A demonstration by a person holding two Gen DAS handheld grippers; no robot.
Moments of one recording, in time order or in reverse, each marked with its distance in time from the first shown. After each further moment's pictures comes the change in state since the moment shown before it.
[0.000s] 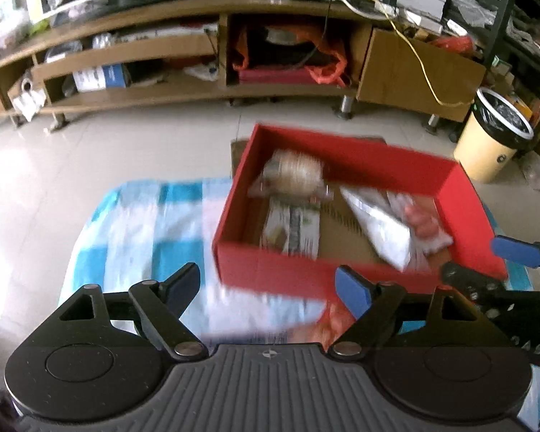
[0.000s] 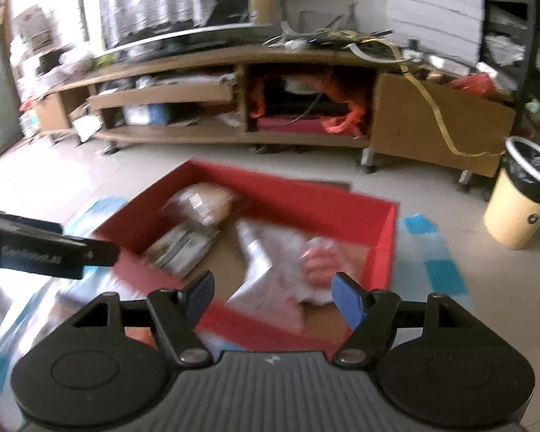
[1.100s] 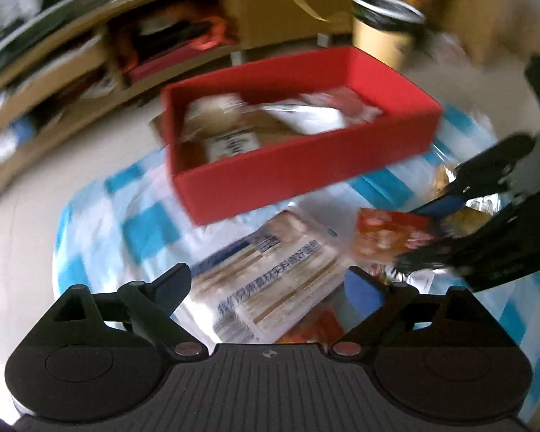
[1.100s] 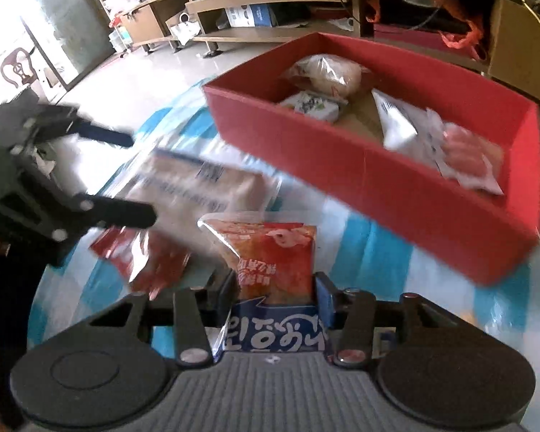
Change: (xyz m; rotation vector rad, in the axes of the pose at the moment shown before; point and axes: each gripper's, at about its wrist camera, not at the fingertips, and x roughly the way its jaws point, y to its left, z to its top) left arm -0.009 0.011 -0.052 0.533 0.051 -0.178; right arm 0.025 0.030 -0.064 -0.108 0.285 0.332
